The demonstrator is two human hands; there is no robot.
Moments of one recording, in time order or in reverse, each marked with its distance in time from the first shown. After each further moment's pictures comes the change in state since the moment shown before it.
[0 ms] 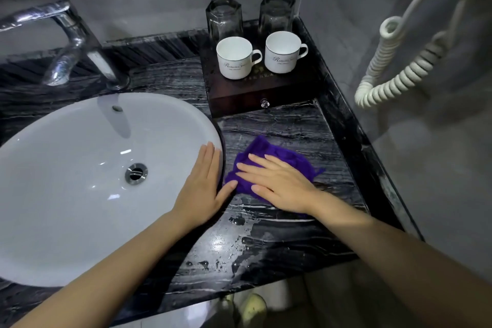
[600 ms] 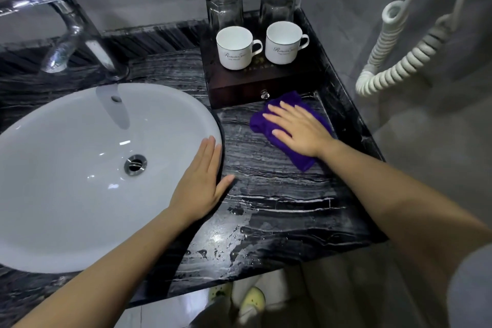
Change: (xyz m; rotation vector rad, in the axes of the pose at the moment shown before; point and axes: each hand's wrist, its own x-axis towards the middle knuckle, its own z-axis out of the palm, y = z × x) left_hand -0.008 -0.001 0.004 0.106 0.013 0.008; right_hand 0.027 0.083 -0.036 -0.198 0.127 0.231
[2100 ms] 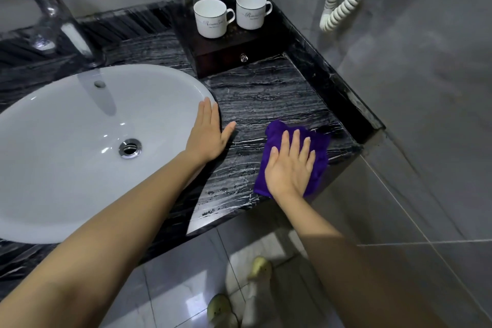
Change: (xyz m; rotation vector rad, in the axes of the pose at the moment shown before) left_hand 0.002 0.000 -0.011 -0.149 -0.144 -0.002; right_hand -0.128 -0.212 0.064 0.141 0.270 1.060
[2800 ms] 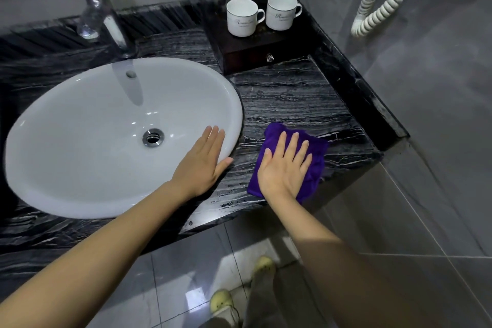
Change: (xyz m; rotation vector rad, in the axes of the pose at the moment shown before) left_hand -0.084 -0.055 -0.005 0.151 -0.028 0.180; right_hand -0.022 -0.045 0.012 -0.057 -0.045 -0.043
